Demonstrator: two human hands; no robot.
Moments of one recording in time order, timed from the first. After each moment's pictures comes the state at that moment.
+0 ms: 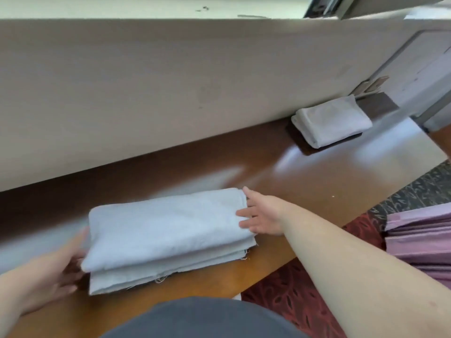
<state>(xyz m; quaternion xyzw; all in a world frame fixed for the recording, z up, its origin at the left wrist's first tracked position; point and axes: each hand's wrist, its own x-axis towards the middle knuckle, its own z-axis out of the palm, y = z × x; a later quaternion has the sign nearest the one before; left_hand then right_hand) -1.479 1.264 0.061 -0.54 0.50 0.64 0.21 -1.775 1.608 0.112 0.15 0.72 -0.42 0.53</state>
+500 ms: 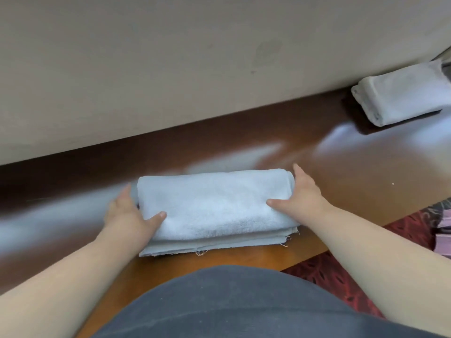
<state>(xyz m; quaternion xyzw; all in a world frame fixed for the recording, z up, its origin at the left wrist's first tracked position) -1.490 1.291 0.061 -0.50 0.80 0.31 0.12 -1.734 1.585 0.075 -0.09 0.93 -0.16 0.31</state>
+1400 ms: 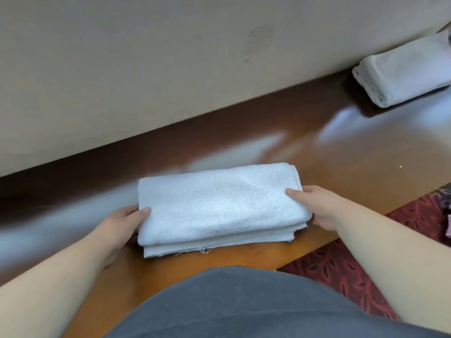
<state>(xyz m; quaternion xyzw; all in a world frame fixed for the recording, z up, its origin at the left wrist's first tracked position) -1.469 1.255 0.032 -0.51 0.60 0.59 0.17 -1.736 1.616 0.051 0.17 0.74 -0.42 0.49</state>
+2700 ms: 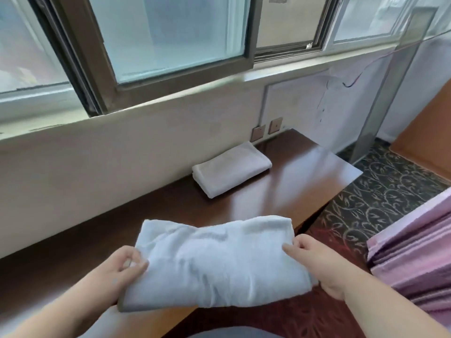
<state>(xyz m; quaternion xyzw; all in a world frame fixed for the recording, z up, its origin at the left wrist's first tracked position) -1.719 1.631 0.226 -0.27 0.75 0.60 0.11 -1.868 2.032 0.220 0.07 0.77 -0.54 0.32</state>
